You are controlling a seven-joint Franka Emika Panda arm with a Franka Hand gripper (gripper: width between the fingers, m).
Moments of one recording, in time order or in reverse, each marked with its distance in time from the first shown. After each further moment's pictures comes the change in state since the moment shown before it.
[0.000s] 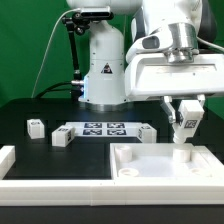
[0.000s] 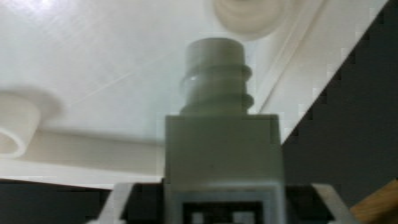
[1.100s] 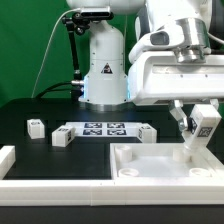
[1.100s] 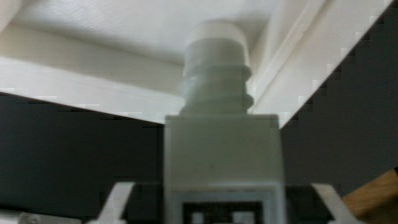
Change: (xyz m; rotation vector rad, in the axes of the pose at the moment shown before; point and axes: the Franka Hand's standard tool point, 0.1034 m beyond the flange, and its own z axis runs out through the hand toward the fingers) arm 0.065 0.022 0.030 -0.009 0.056 -0.088
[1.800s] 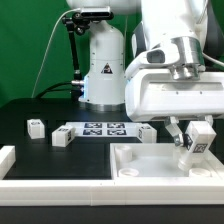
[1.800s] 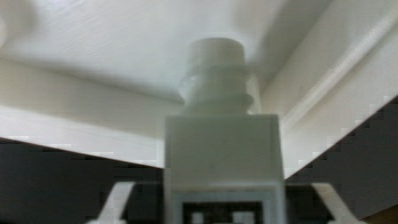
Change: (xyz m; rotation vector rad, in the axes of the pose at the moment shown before) arm -0.025 -0.006 0.016 0.008 -0.005 -0.016
